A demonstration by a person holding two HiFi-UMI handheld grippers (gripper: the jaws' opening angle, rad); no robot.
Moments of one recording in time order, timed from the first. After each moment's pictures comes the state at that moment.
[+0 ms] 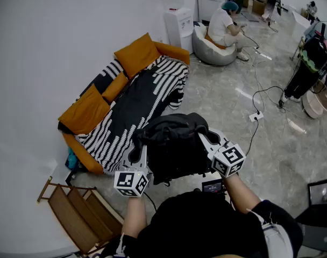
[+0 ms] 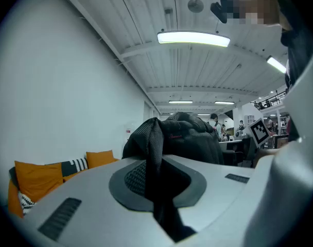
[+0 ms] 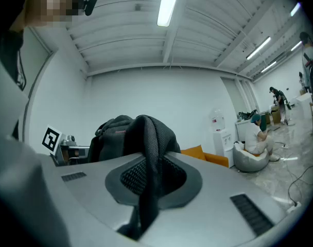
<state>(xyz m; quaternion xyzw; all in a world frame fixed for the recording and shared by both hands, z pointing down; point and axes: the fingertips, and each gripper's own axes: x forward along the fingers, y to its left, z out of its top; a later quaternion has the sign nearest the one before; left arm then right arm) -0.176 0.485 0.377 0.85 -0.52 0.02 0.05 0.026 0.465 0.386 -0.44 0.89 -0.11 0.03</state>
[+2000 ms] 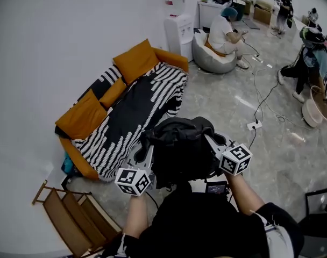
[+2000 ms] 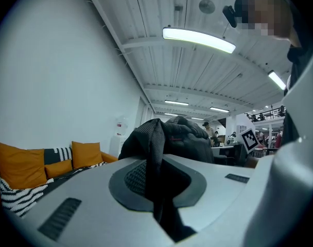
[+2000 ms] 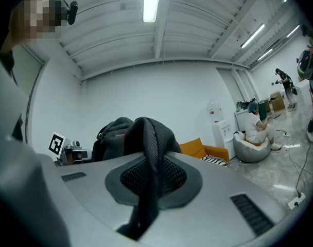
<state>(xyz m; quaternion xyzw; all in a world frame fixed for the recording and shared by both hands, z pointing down) -0.122 0.450 0.397 0.87 -0.47 0.01 0.11 0.081 0.431 0.412 -0.42 0.89 -0.17 0.04</state>
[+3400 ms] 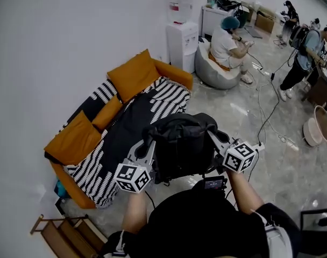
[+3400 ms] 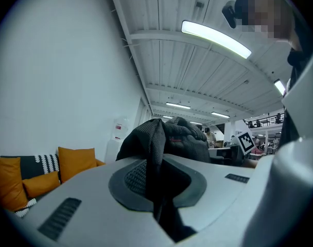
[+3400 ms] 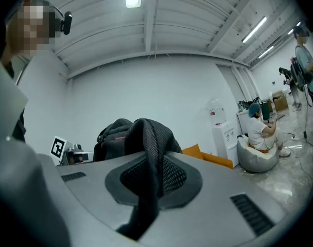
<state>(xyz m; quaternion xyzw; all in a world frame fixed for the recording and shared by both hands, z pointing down) -0.150 0.168 0.396 0.89 -0.45 -0.01 0.11 0.054 0.152 0.404 -0.42 0.89 -0.18 0.04</state>
